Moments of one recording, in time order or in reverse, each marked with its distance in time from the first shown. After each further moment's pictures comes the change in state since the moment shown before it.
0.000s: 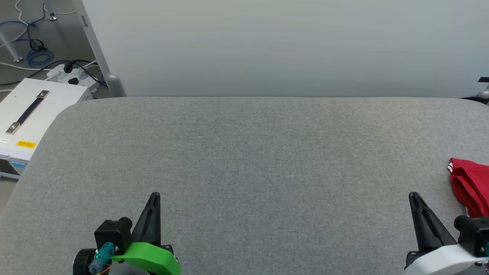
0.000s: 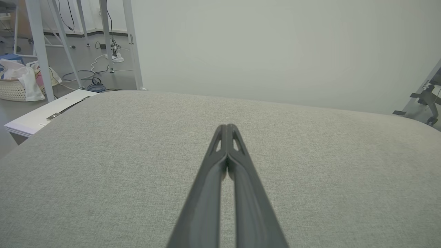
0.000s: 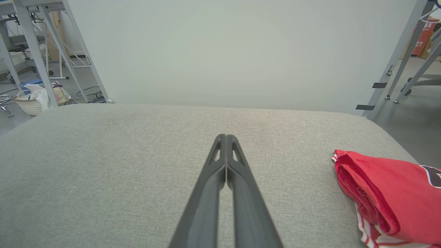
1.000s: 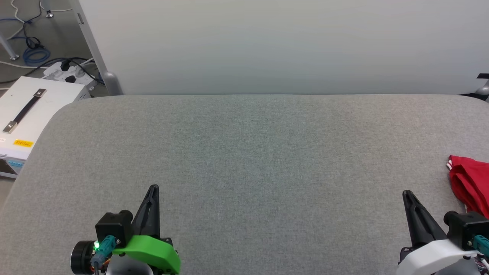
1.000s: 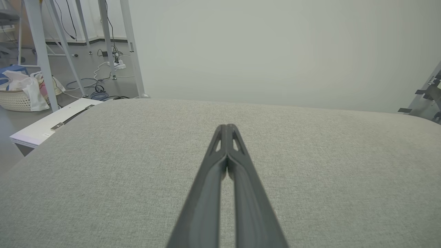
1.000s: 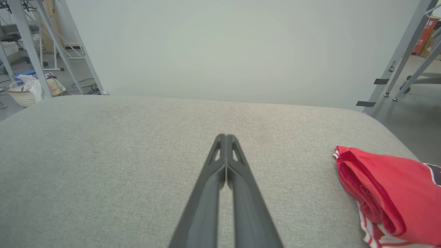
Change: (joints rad) left arm 0.000 -0.065 0.091 -0.011 0.124 -0.053 0.056; right arm -0.040 0.000 0.012 0.077 -0.031 0.000 -0.024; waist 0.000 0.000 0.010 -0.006
